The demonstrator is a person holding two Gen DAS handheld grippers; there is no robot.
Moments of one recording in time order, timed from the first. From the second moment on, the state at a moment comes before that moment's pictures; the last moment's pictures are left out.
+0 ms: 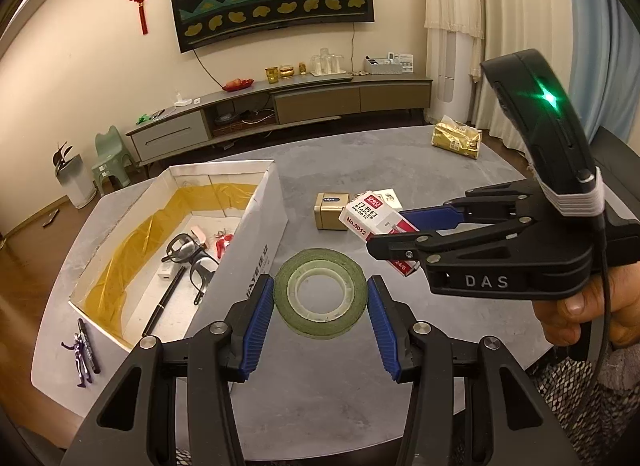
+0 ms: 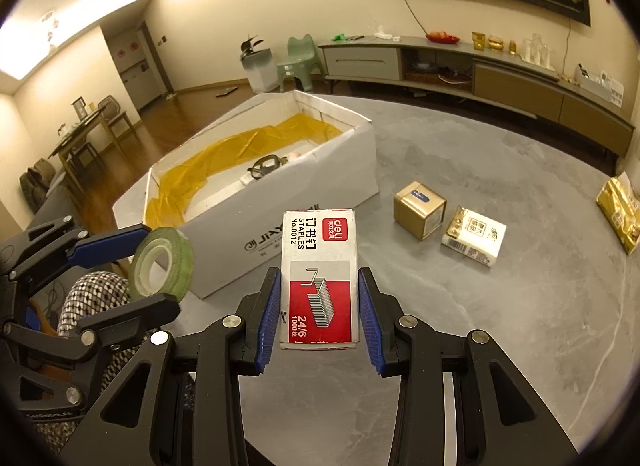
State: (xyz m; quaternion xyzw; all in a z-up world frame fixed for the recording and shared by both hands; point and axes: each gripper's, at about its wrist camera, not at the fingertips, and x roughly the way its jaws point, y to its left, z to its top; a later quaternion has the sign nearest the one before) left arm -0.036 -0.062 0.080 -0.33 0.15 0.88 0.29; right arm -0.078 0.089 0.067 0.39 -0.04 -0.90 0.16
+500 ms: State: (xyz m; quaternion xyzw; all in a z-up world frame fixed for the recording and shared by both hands) left arm -0.051 -0.091 0.090 -0.32 0.13 0.89 0.28; right arm -0.079 0.057 0.096 0.37 -0.03 -0.91 0.17
